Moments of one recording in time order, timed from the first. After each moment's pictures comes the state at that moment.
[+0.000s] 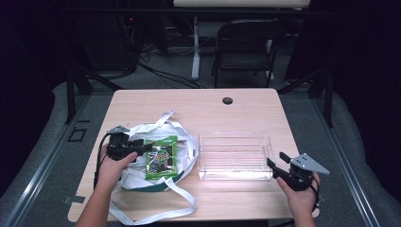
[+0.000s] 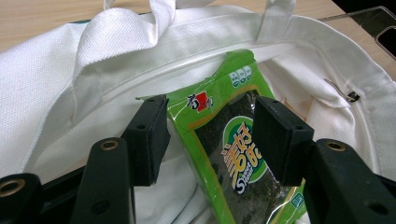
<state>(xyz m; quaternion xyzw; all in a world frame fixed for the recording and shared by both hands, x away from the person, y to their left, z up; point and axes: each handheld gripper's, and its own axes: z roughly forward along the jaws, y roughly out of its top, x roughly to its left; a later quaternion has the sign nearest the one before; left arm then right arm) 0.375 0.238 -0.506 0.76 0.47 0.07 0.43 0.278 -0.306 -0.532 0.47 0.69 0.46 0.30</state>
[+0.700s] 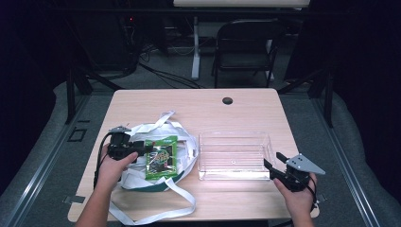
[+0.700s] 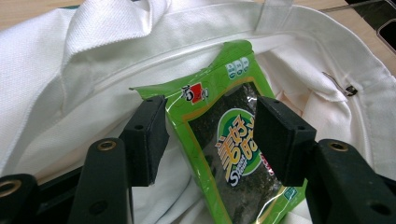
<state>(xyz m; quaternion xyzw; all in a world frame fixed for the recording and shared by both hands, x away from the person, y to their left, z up) 0.376 0.235 -0.504 0.77 0.49 0.05 0.41 0.277 -0.296 -0.530 0.45 0.70 0.45 0.31</state>
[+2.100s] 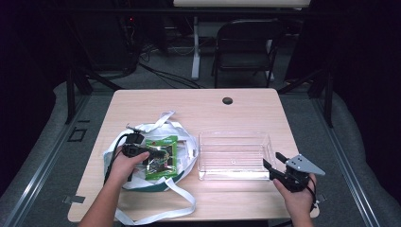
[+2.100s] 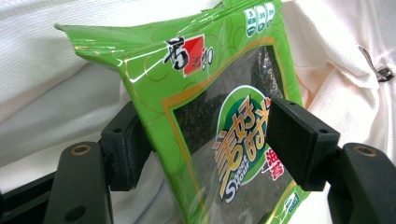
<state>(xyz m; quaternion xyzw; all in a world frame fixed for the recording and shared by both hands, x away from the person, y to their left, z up) 0.405 0.212 -0.541 0.77 0.52 -0.07 0.35 0.275 -0.294 -0.529 0.45 0.70 0.46 0.31</state>
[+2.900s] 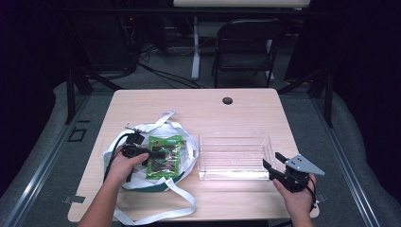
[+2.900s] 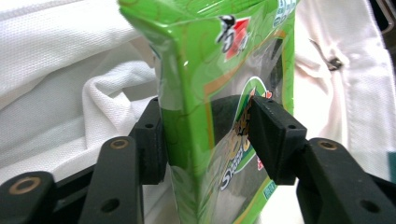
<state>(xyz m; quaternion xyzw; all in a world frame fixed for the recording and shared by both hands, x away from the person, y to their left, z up) 0.398 0.212 -0.533 0.79 0.47 -0.09 0.39 0.276 -0.293 -0.530 0.44 0.70 0.46 0.31</state>
